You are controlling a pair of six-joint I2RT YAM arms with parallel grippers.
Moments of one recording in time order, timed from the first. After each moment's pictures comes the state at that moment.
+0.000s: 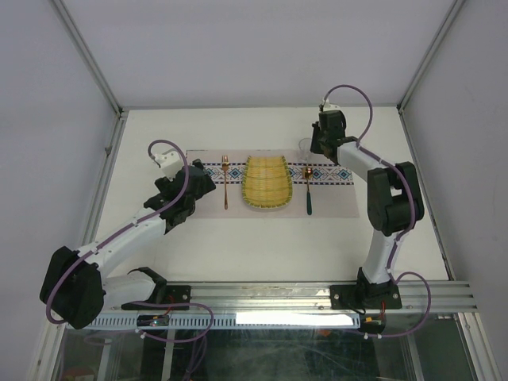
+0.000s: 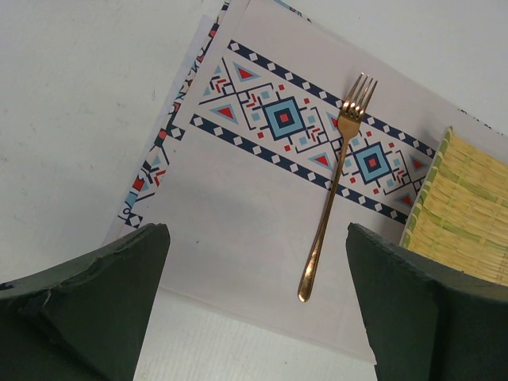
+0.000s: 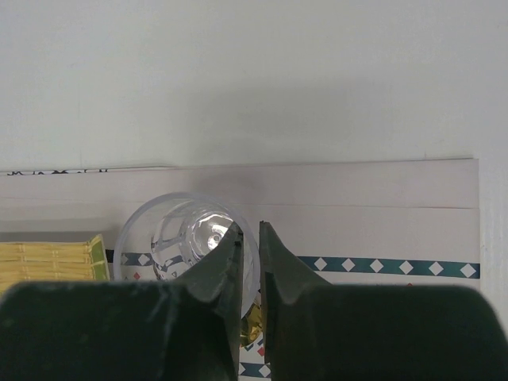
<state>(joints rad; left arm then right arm) -0.55 1.16 0.70 -0.22 -0.62 -0.79 0.26 1.89 1.32 -0.13 0.13 0.26</state>
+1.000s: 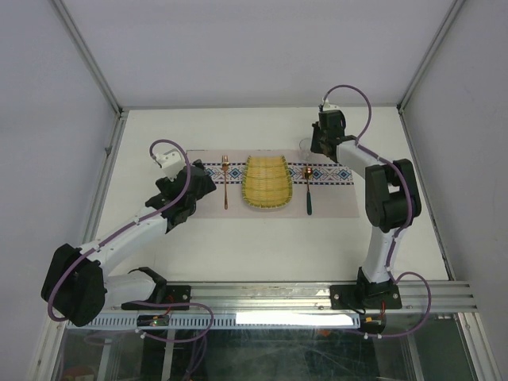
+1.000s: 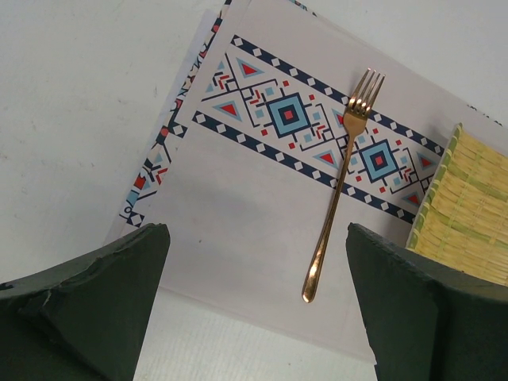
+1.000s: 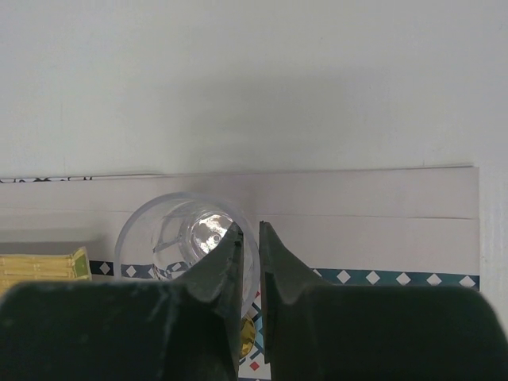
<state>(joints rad) -0.55 1.18 0.70 -0.22 -0.62 -0.79 0.25 1.93 1.34 -0.13 0.13 0.24</state>
